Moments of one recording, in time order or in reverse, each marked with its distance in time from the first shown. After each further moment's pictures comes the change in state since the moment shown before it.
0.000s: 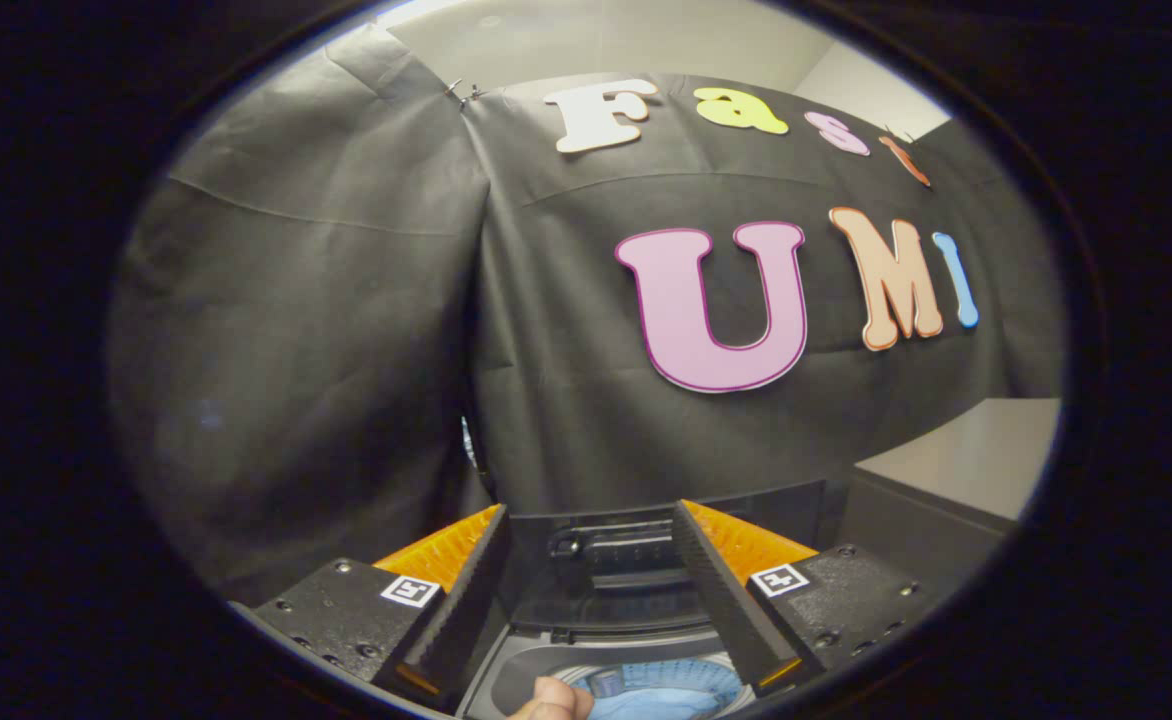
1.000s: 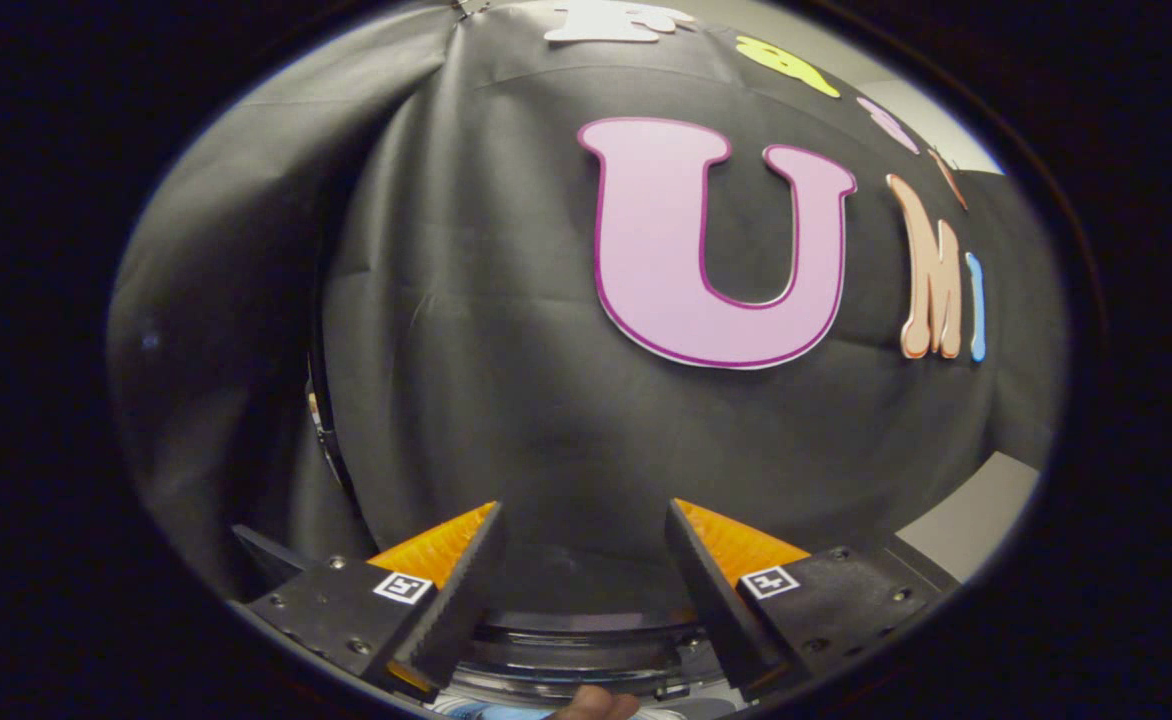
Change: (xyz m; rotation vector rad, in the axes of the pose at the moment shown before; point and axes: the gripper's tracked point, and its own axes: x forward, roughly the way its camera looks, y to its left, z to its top) arm 0.171 -0.070 -0.057 -0.171 0.203 -0.147
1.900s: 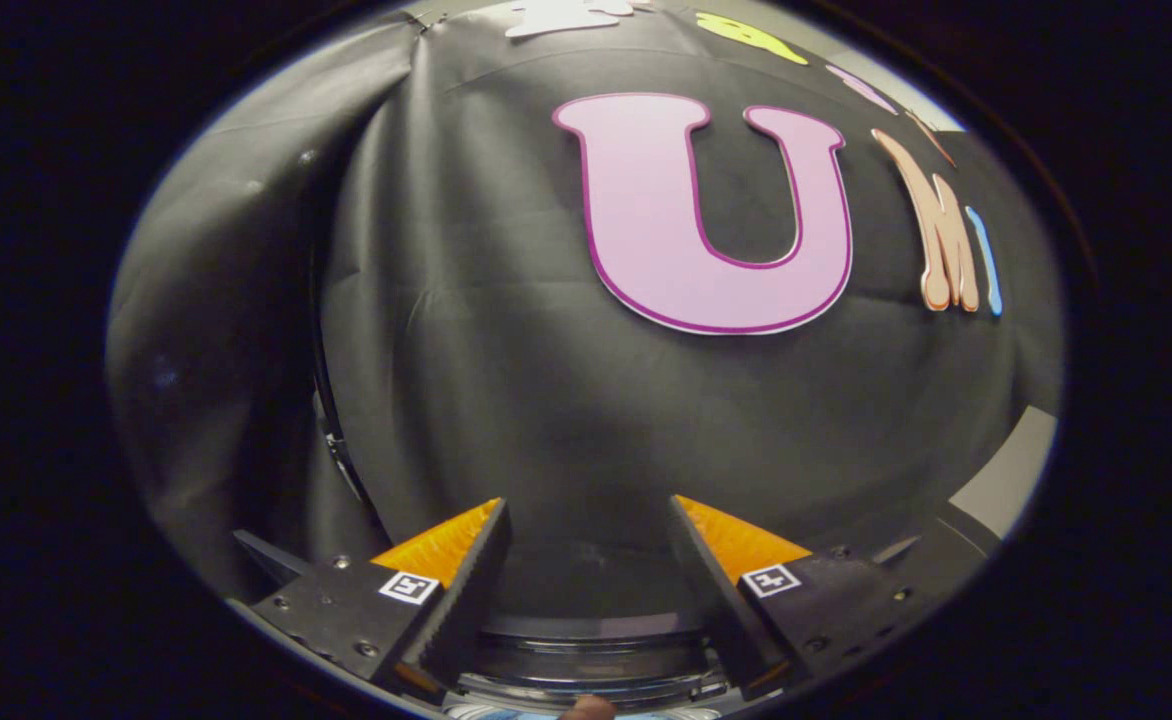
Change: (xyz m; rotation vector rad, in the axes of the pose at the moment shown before) arm 0.008 0.007 -0.014 0.107 -0.004 0.071
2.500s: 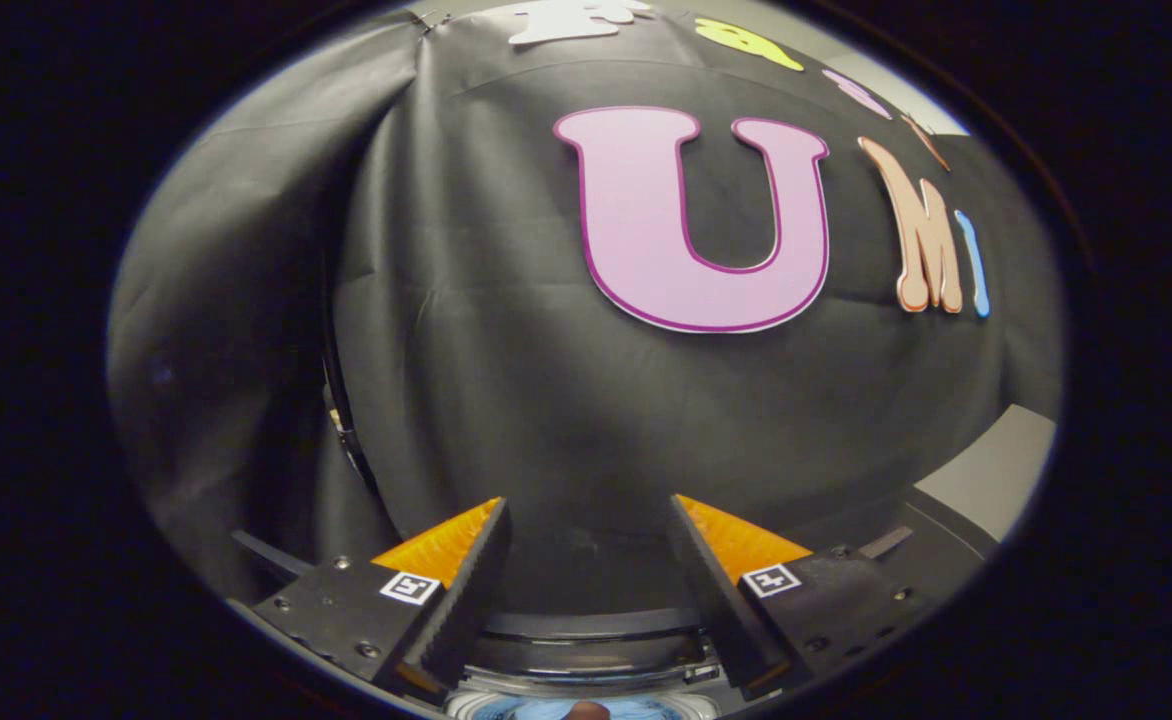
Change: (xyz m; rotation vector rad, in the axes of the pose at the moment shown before) arm -0.032 -0.005 -0.002 -0.014 0.003 -0.027
